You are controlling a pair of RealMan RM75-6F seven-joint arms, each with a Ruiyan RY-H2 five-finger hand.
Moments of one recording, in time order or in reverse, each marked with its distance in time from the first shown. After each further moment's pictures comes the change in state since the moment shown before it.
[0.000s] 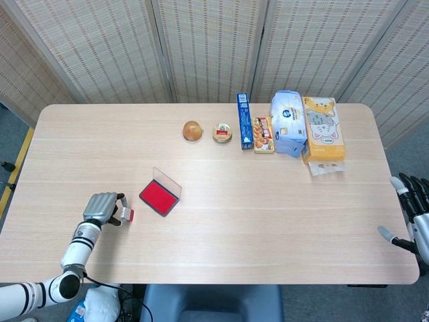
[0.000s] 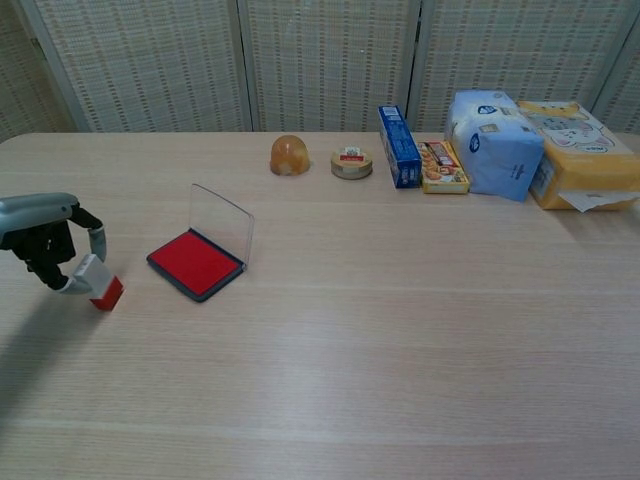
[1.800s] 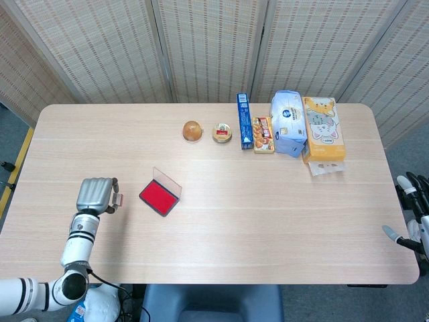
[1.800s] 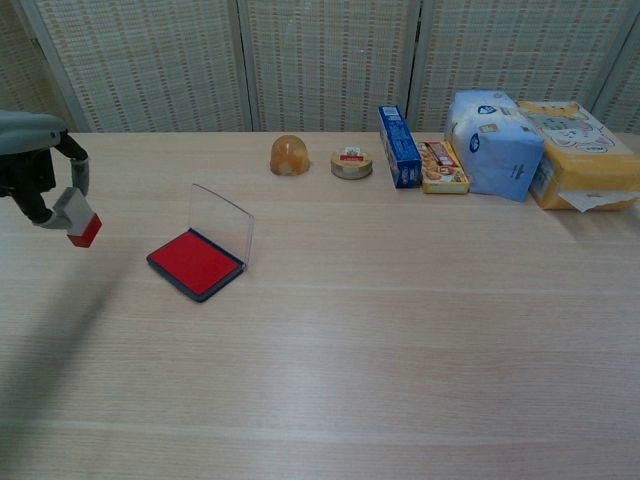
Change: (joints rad) left arm -0.141 0.132 -0.011 -0.323 -0.249 0.323 0.332; right arm -0.009 0.003 0.010 0.015 0.003 0.017 0.028
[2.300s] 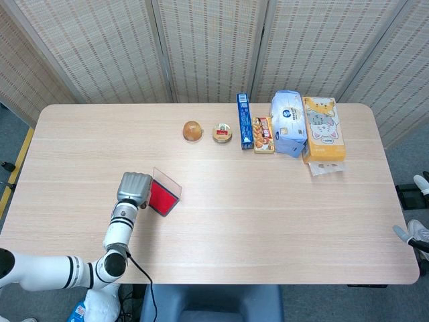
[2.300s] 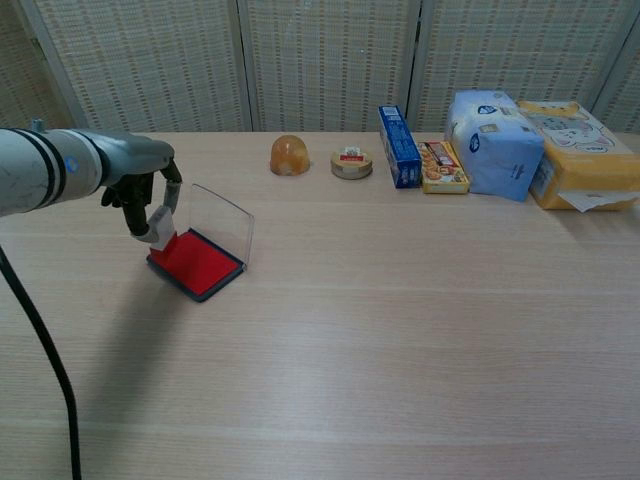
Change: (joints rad) left arm -0.213 -0.202 -0.085 0.169 -0.244 -0.090 0.259; right arm -0.023 0.010 0.010 0.040 0.014 0.048 0.102
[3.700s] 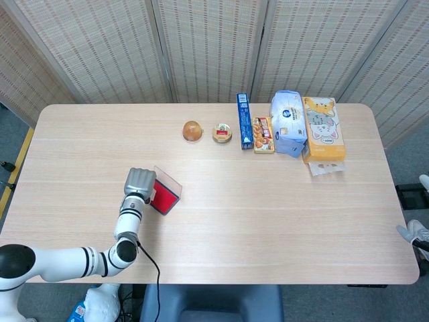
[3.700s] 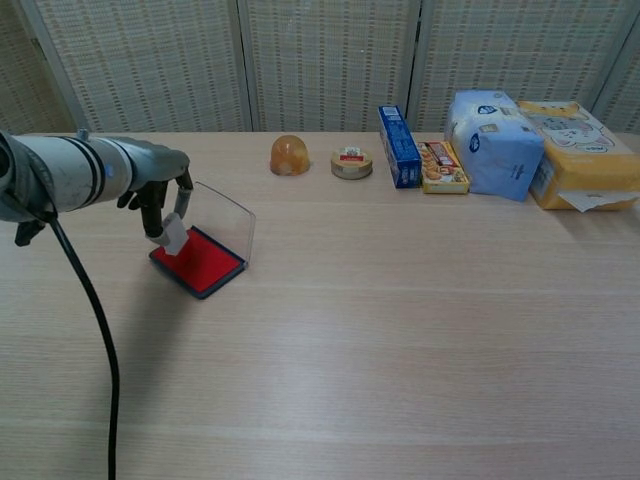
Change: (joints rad) left arm -0.061 -0.116 -0.027 0.229 -0.097 -0.117 0.102; right arm -0.005 0.006 -0.001 0.013 0.008 0.016 0.044
